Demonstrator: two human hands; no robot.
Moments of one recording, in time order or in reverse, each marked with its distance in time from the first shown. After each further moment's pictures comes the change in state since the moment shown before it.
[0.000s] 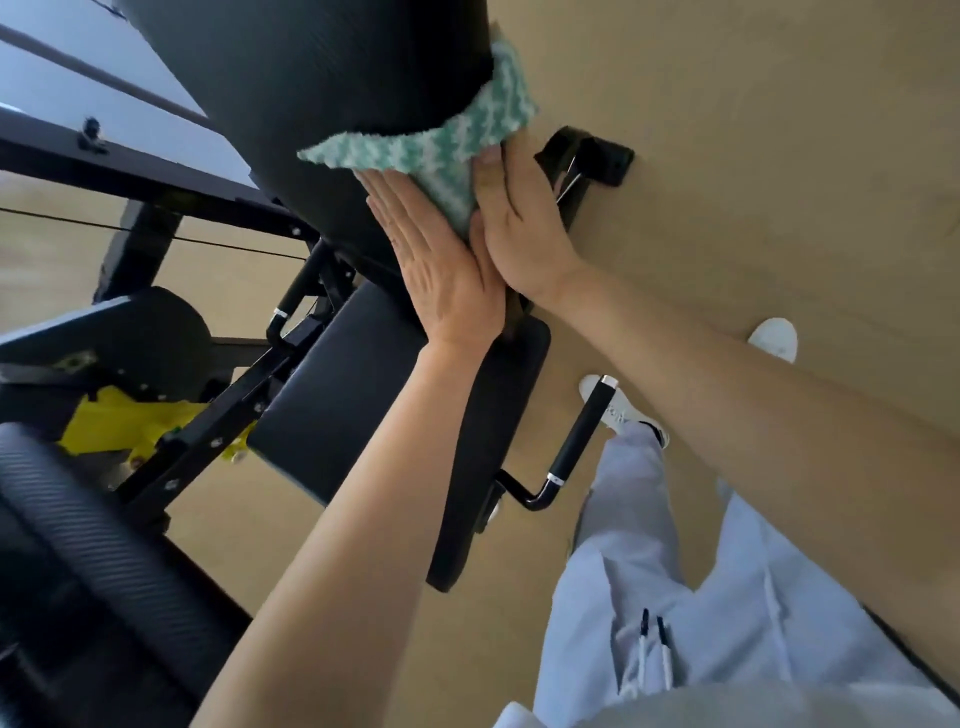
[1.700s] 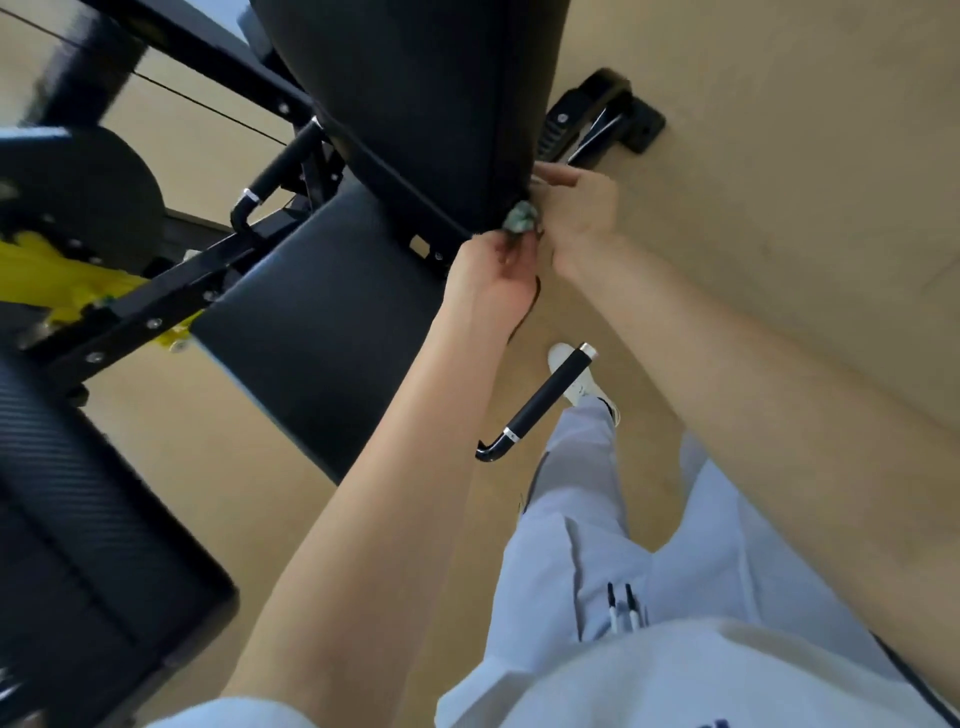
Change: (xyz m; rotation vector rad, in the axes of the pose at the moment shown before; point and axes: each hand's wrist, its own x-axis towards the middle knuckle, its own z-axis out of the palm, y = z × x) left_hand -0.051 -0.005 0.014 -1.088 -0.078 -1.610; right_hand -0.008 0.093 -0.001 0.328 0.139 0.804
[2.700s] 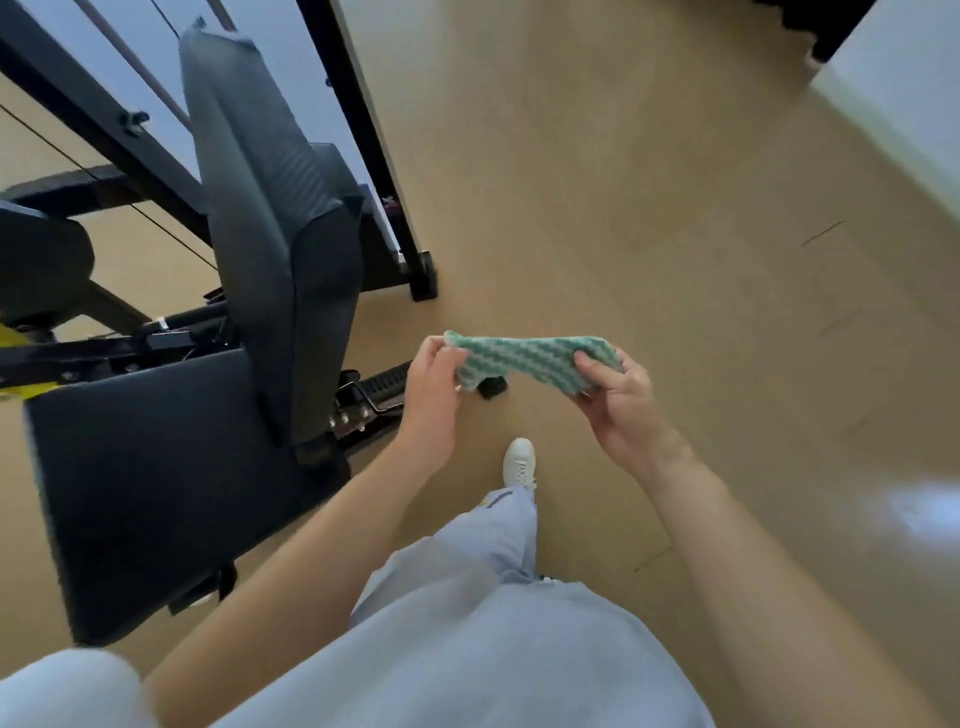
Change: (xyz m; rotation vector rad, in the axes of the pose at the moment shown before) left_hand -0.169 0.035 0.258 -0.030 -0.214 0.500; right_hand -0.042 -0.355 -0.194 -0.182 -0.374 -0.156
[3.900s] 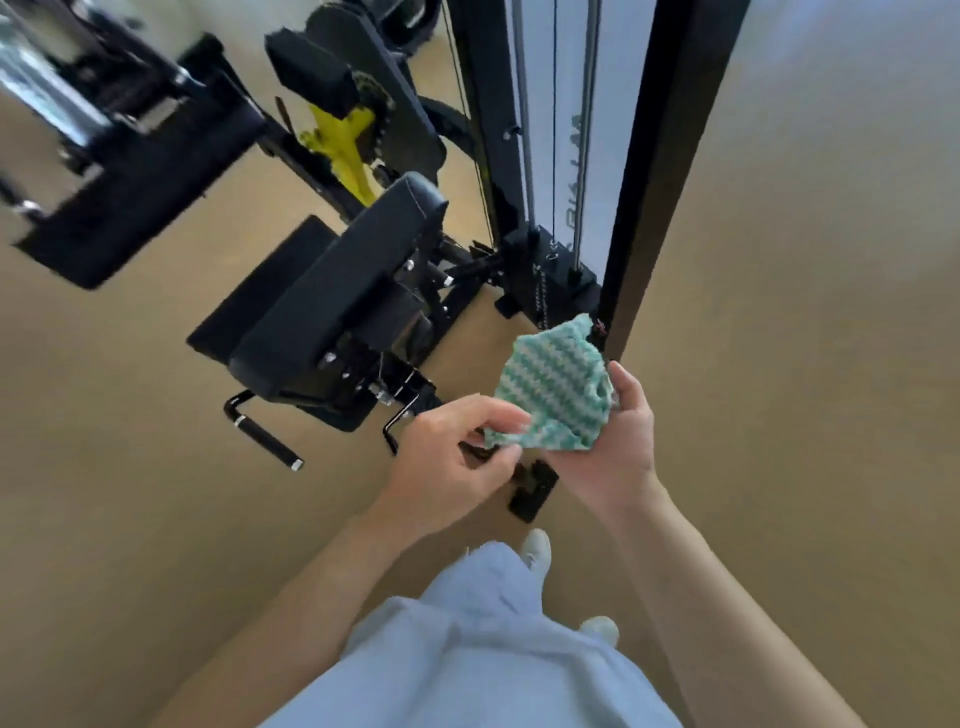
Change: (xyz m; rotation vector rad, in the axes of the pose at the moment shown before) left_hand 0.117 0.160 0.193 0.644 0.825 0.442; right_hand 0.292 -0.236 0.160 -0.102 -0.814 0.940
